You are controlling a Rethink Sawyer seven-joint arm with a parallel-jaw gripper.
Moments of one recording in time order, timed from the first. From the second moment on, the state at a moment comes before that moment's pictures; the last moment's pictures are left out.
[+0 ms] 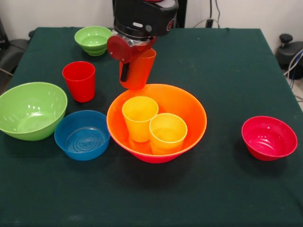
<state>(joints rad) -0.12 -0.47 -0.26 1.44 0.04 0.55 3.59</state>
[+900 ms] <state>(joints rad) -0.18 -0.47 -0.21 1.20 -0.02 0.77 3.58</state>
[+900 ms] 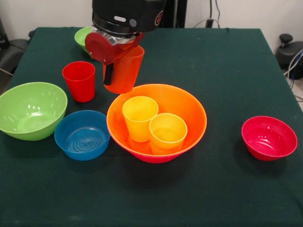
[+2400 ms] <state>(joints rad) -0.08 -0.43 -0.18 1.13 -0.03 0.81 3.58</state>
